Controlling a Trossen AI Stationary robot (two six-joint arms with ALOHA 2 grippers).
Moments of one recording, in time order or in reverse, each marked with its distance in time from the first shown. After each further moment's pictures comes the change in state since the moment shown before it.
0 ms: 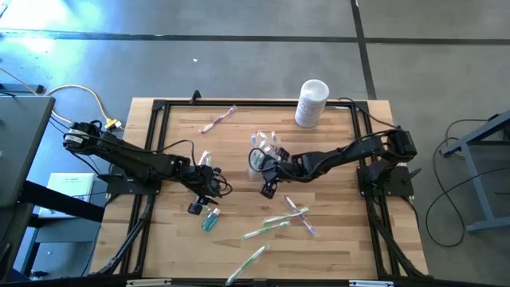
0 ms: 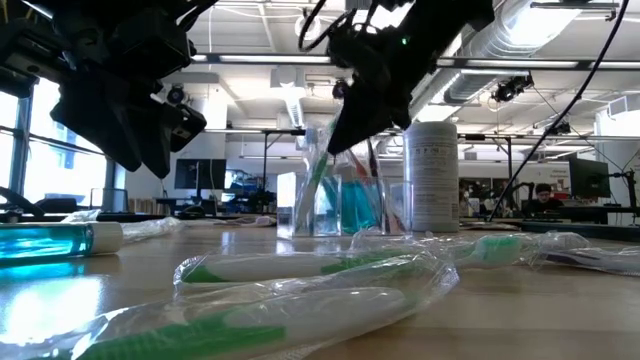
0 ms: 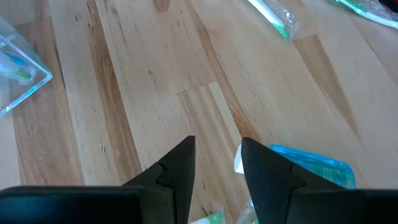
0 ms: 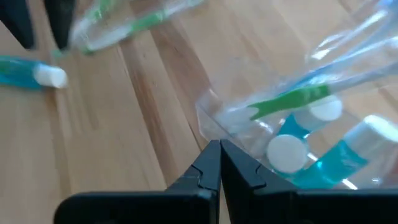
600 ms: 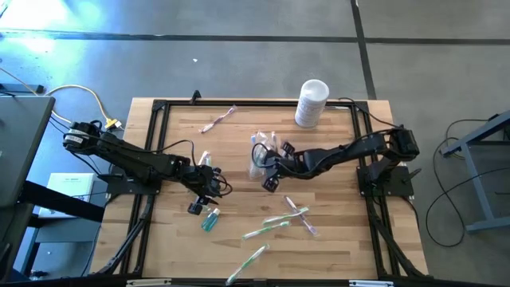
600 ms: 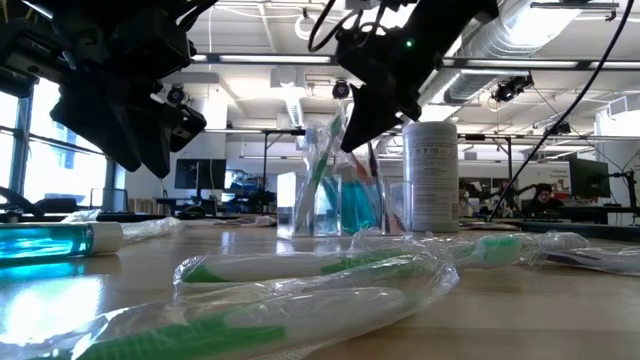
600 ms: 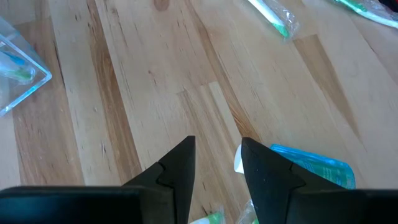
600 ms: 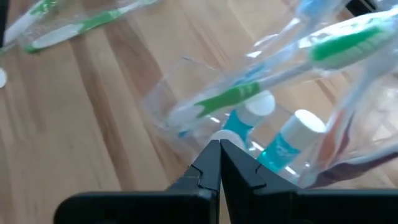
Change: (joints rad) left arm 0.000 0.000 0.000 -0.001 0.000 0.000; right arm -0.016 -0.033 -0.001 -0.078 0.109 -0.011
